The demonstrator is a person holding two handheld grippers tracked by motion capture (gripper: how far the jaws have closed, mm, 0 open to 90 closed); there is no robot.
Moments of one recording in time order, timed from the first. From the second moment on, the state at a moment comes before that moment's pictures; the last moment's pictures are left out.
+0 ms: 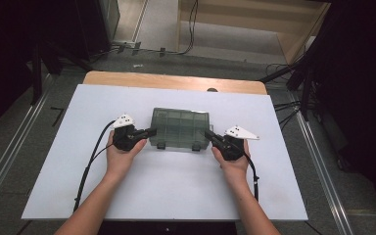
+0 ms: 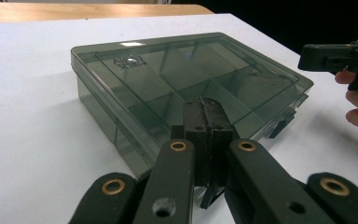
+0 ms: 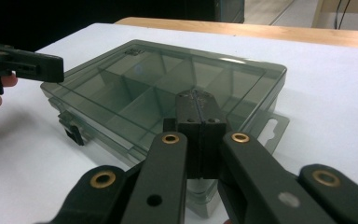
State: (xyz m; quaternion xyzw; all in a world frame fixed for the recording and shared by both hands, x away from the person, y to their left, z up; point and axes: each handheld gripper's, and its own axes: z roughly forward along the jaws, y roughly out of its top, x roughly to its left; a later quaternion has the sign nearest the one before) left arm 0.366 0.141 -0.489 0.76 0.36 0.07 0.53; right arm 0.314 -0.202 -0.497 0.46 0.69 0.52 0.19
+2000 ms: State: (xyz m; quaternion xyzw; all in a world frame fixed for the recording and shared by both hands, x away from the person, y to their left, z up) left arm 0.344 0.161 -0.482 0.75 0.32 0.09 0.57; right arm 0.301 -0.204 -0.501 0.43 0.70 0.54 0.19
